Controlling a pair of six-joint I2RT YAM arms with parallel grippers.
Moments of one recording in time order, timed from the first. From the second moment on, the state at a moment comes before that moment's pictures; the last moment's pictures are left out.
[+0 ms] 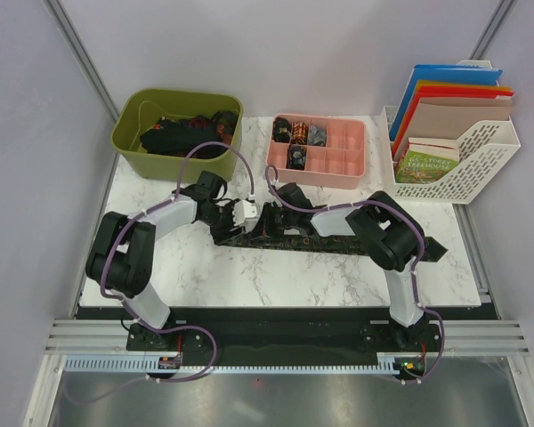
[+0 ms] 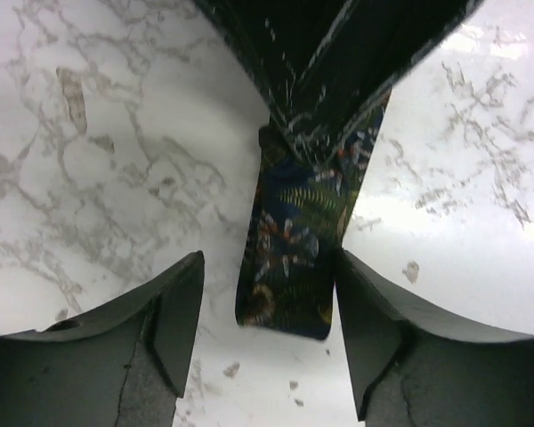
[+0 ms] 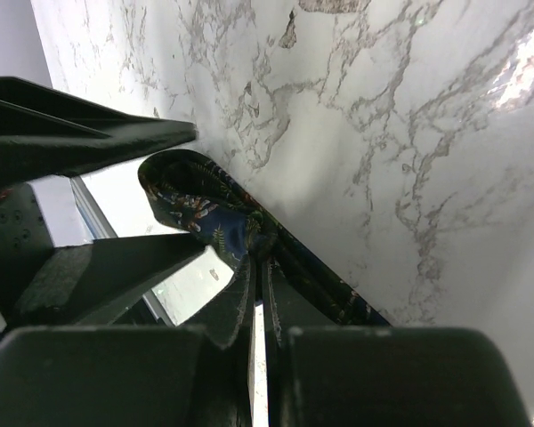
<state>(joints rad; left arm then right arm) -0.35 1.68 0.97 -0.50 0.48 1.00 0.70 2.06 1.09 0.27 -0.47 0.90</state>
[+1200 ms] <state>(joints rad) -0.24 1.66 0.99 -0.71 0.63 1.33 0.70 2.06 1.09 0.27 -0.47 0.89</state>
